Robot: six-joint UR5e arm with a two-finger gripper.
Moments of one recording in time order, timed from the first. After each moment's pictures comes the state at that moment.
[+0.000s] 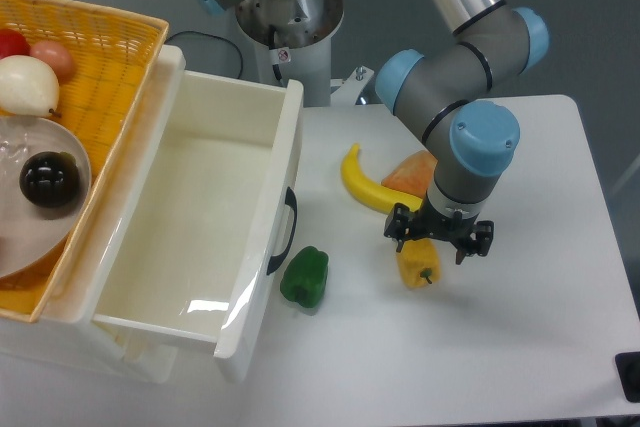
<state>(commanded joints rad) 2.67 -2.05 -1.56 -1.09 1.45 0.70</state>
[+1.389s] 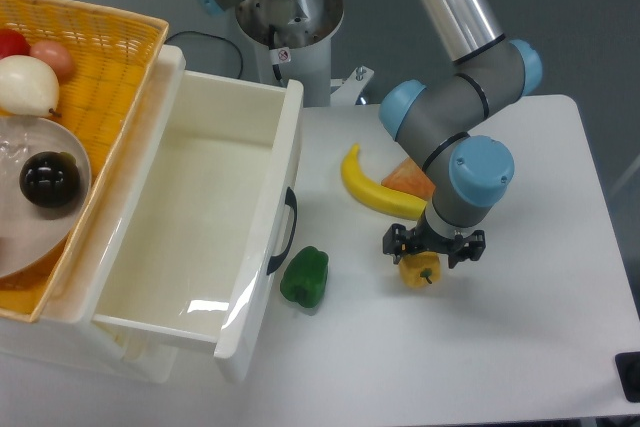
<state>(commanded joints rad) 2.65 -2.12 -1.59 -1.05 1.47 0.66</state>
